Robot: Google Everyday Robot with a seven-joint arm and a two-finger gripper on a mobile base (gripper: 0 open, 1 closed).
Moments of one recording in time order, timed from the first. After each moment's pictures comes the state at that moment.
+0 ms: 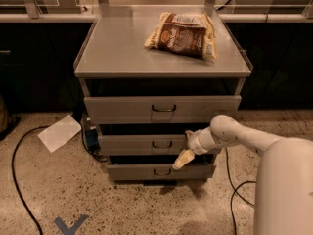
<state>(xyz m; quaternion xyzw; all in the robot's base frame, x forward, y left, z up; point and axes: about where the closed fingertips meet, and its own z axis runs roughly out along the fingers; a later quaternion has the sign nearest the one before) 0.662 -0.119 0.433 -0.52 0.78 0.20 0.27</state>
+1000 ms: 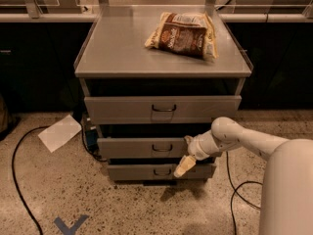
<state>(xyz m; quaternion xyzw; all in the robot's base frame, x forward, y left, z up) 0.628 -0.108 0.439 -0.55 0.77 0.22 0.24</state>
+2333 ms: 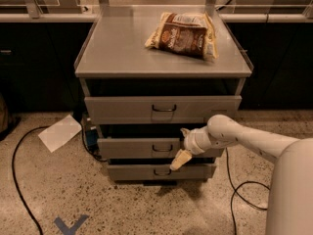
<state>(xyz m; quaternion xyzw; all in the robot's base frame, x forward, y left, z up) 0.652 -0.097 0.468 -0.57 0.75 0.16 0.30</state>
